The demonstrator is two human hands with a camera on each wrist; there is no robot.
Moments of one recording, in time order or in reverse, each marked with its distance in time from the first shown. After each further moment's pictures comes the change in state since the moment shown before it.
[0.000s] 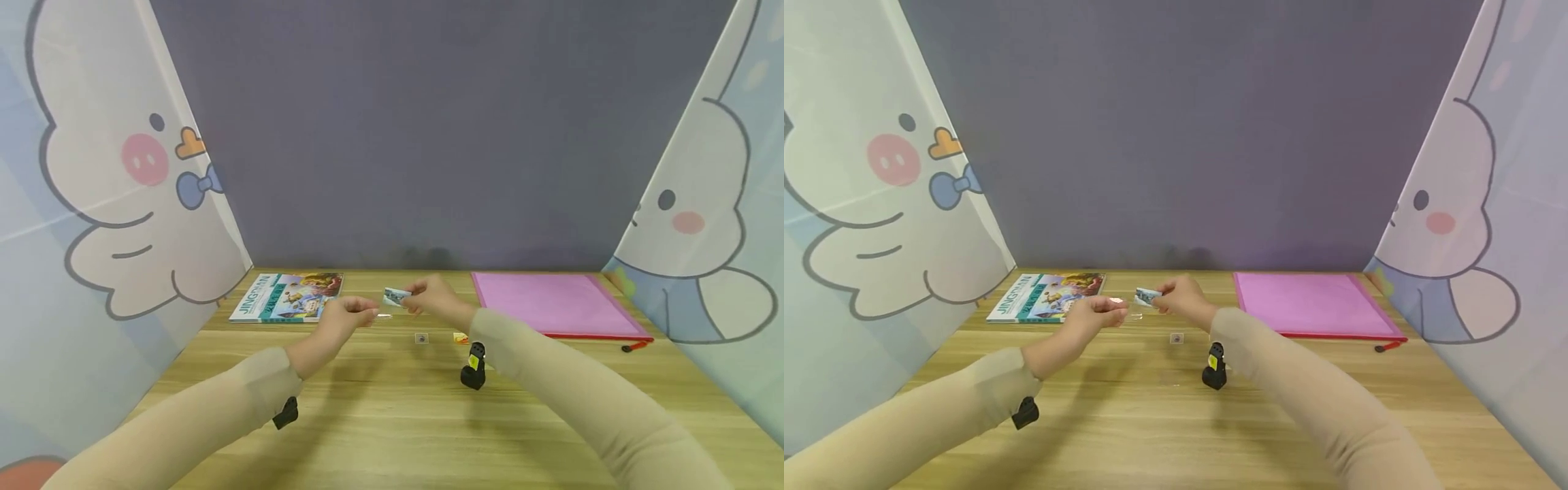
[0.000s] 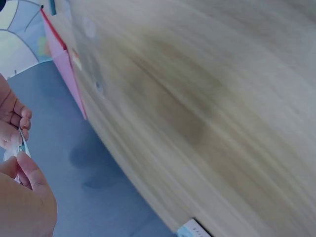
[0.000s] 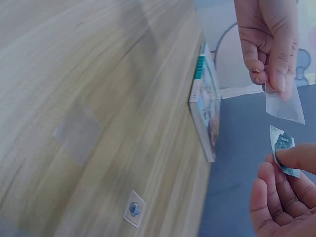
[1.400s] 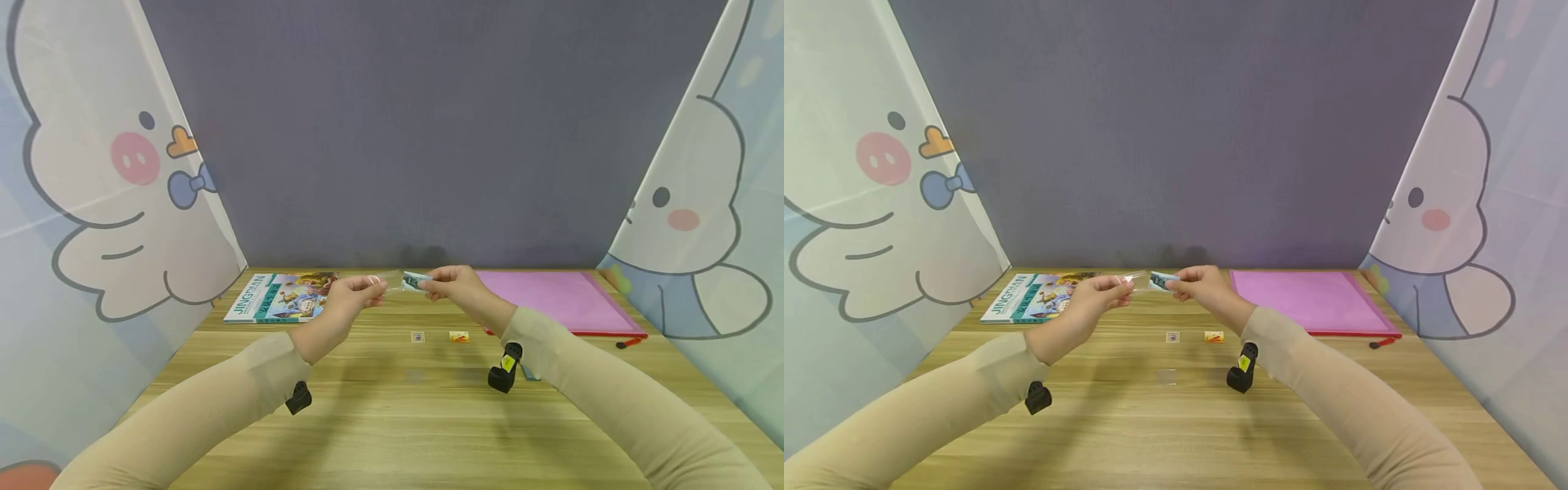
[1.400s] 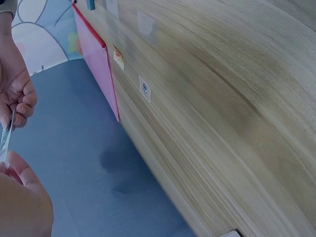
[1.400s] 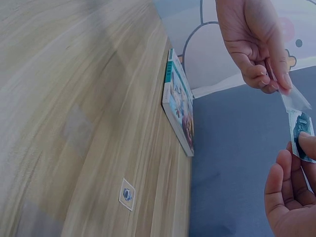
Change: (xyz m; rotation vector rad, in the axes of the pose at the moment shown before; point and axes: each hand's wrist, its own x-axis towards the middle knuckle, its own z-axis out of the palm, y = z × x) left_hand 0.009 0.039 0.013 -0.285 0.006 -0.002; right_hand -0.026 -0.004 -0.047 0.190 0.003 -0.016
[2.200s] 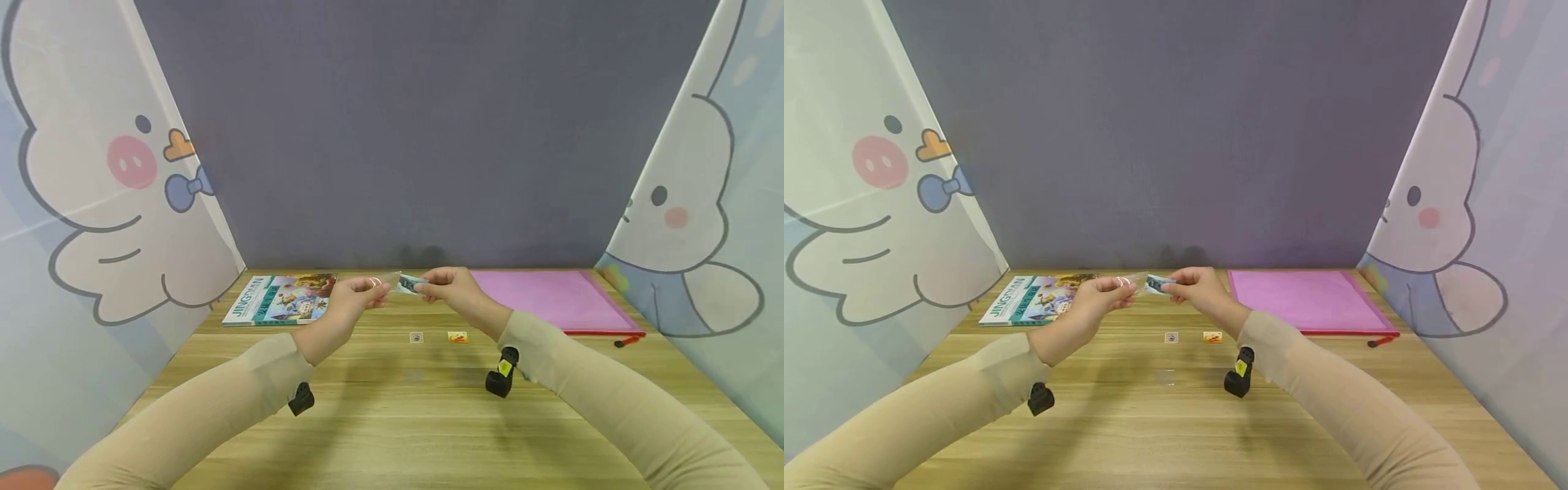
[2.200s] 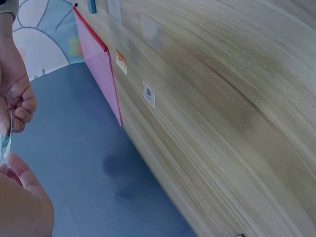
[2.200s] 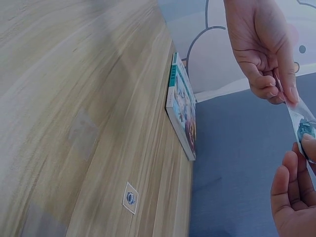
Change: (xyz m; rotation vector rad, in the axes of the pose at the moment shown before) left_hand 0.001 -0.001 0.006 0.012 -0.005 0.010; right_hand -0.004 0.003 0.005 0.027 0.014 -0.073
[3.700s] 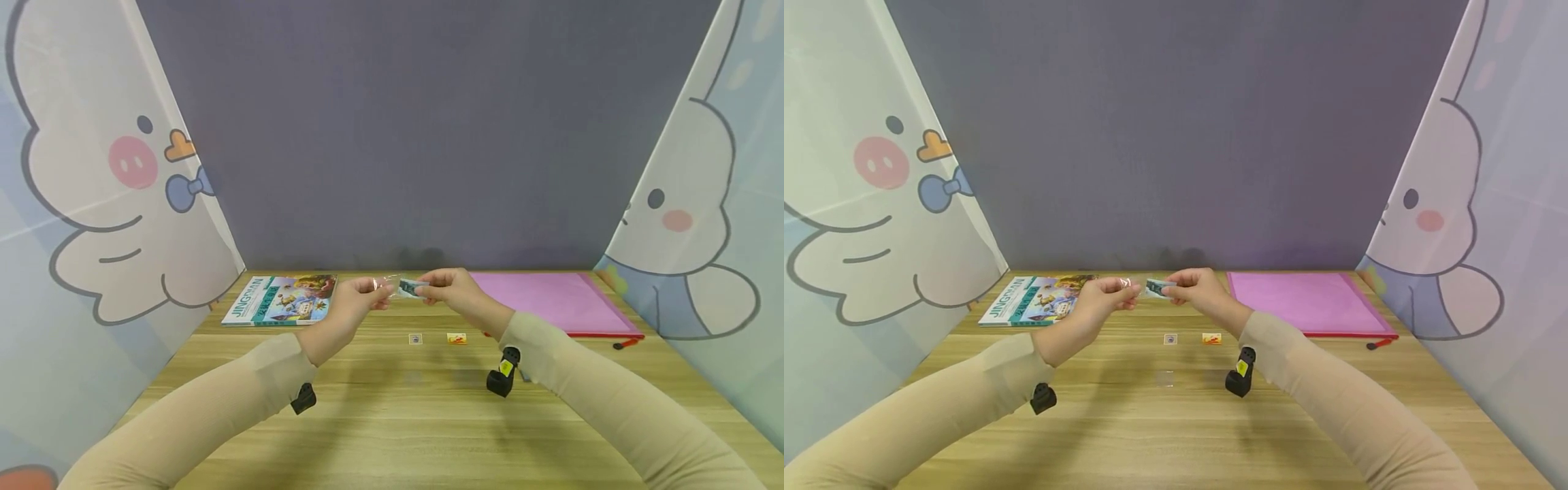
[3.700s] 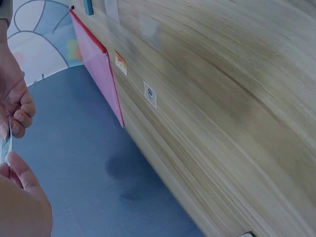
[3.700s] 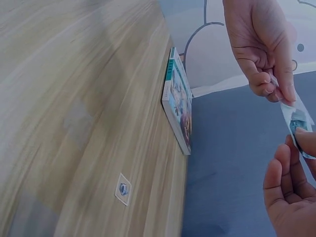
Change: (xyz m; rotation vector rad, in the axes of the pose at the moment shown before) left_hand 0.000 -0.001 0.006 0.079 0.002 0.029; right_hand 0.000 -0.002 -0.004 -0.046 -0.059 0.015
